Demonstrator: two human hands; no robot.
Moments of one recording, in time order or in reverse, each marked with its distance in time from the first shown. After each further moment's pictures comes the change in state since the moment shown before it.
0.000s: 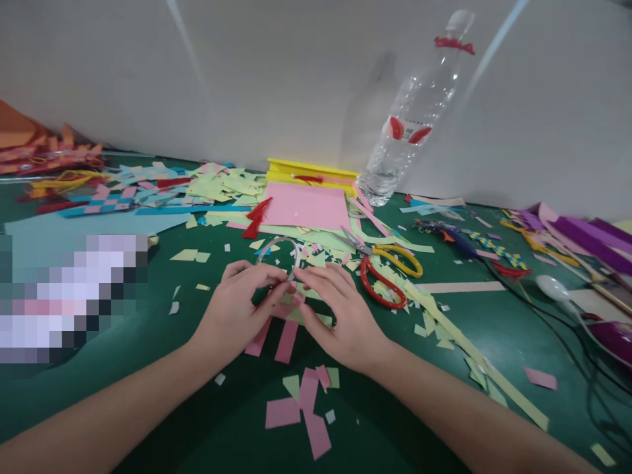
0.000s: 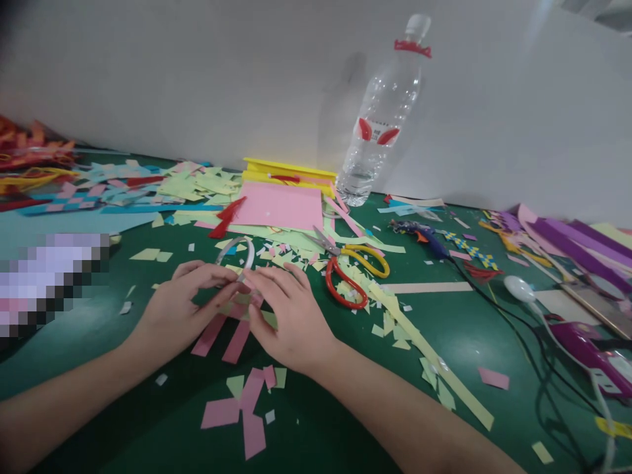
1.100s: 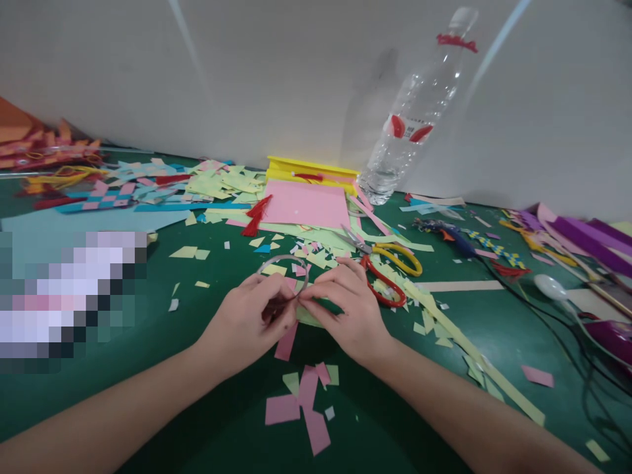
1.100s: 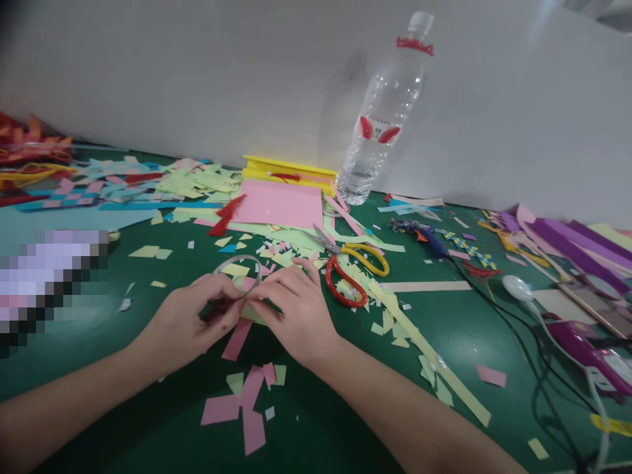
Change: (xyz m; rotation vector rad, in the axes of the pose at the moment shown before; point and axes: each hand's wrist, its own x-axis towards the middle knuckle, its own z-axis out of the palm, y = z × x) left_hand -0.010 0.012 0.004 -0.170 -0.076 0.038; right_hand 0.003 0.004 -0.001 -0.070 0.178 -0.044
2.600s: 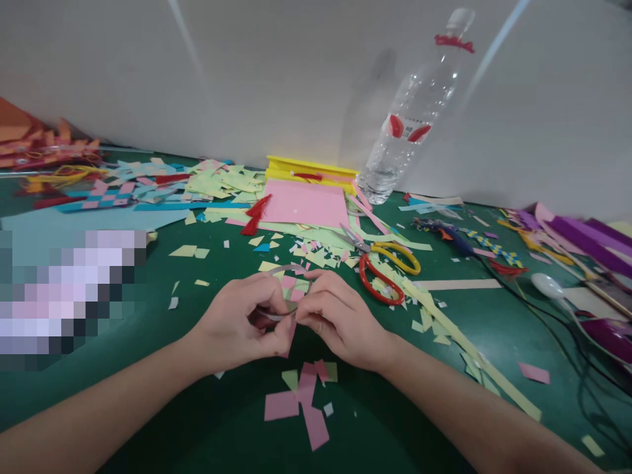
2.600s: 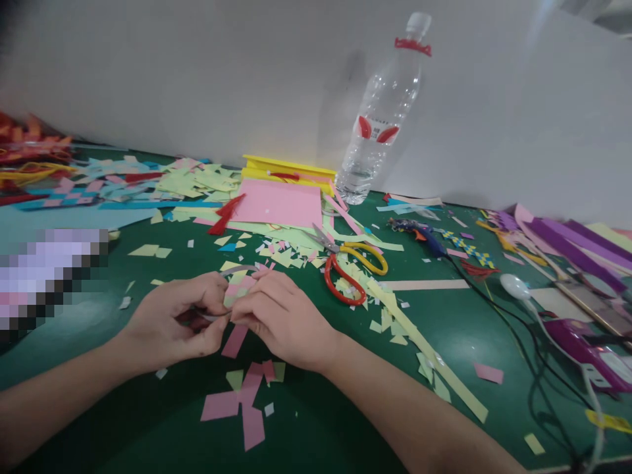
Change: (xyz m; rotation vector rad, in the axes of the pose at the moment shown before) left_hand 0.000 0.001 -0.011 -0.331 -0.055 0.010; right_hand 0.003 -0.002 -0.004 0.281 -0.122 -0.261
